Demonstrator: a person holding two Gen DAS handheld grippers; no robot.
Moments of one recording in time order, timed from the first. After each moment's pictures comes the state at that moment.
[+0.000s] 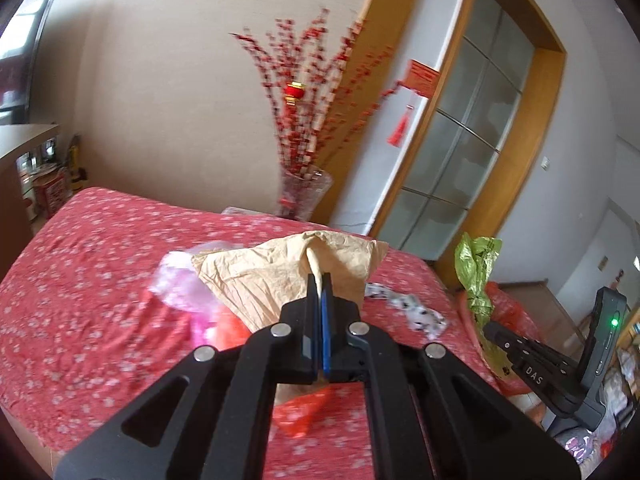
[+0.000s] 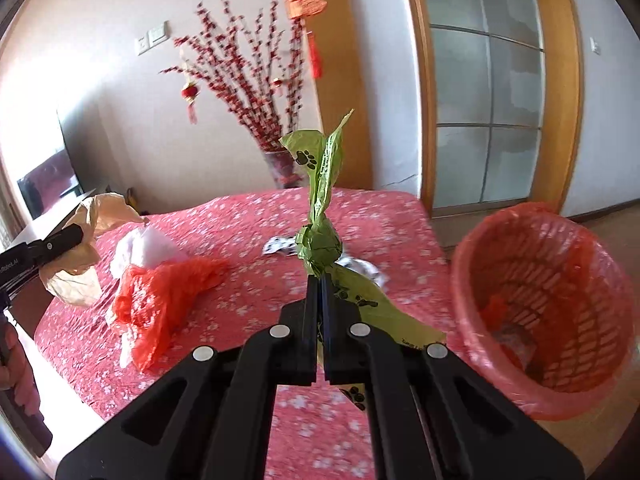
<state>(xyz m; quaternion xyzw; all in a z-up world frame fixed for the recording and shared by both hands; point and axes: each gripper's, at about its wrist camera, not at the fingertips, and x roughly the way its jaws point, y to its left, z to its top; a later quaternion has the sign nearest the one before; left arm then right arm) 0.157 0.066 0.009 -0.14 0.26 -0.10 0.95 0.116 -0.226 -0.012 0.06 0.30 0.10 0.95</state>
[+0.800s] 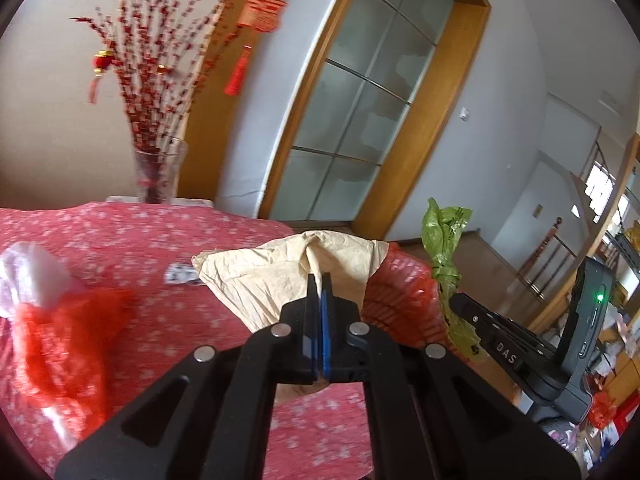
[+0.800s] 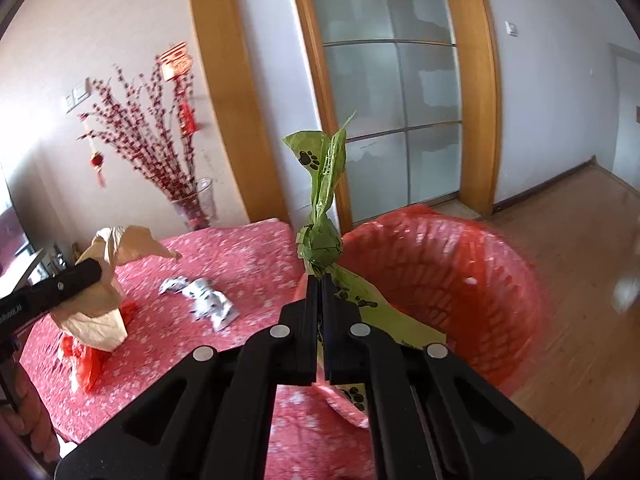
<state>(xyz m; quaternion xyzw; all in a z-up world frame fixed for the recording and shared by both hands) 0.191 -0.094 0.004 -0.11 0.29 -0.26 0.91 0.096 -0.351 0.001 0.11 0.27 -0.03 0.96</state>
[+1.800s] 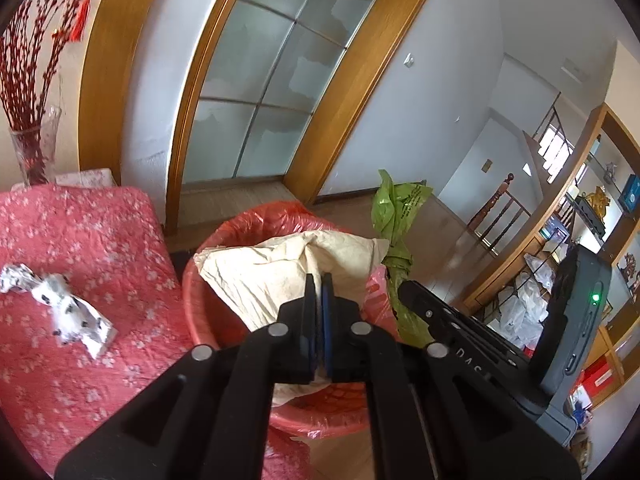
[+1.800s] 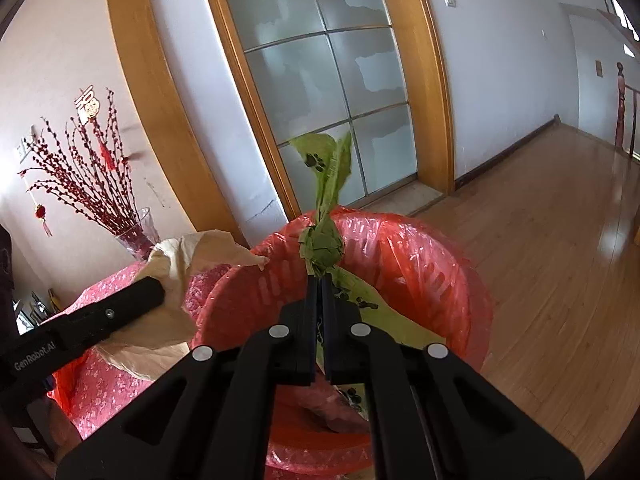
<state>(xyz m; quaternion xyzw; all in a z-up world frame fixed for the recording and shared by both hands) 0.237 -0.259 -0.030 -0.09 0.36 -0.37 0.85 0.105 -0.445 -0.019 0.17 0.28 -0.10 0.94</state>
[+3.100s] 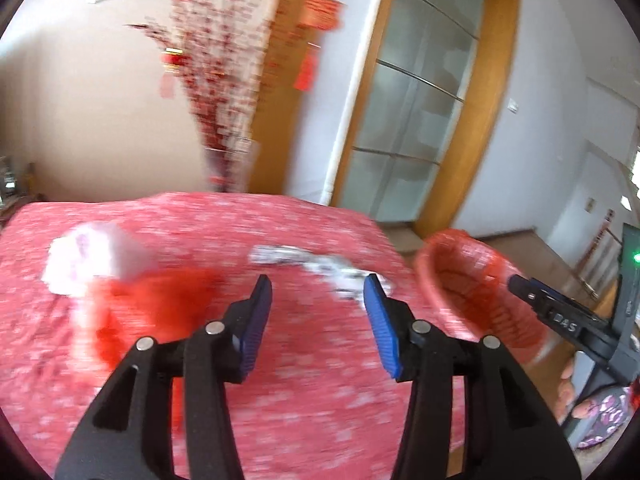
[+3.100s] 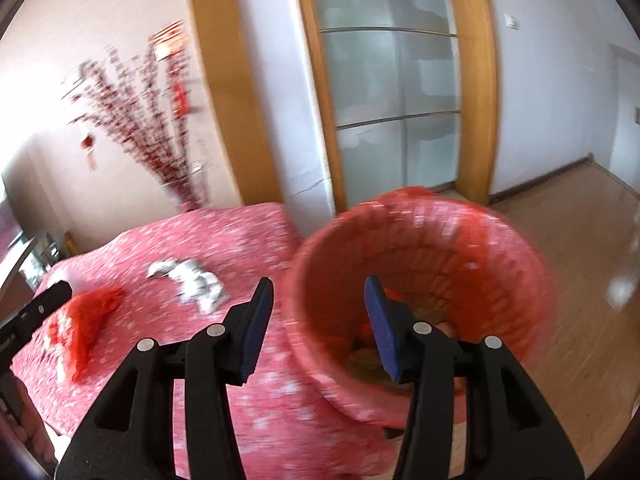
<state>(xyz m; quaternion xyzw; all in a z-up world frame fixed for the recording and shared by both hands) 0.168 -0.038 -0.020 -0.06 0.28 -0.13 0.95 0.104 -0.330 -0.017 0.09 0.30 -0.02 0.95</state>
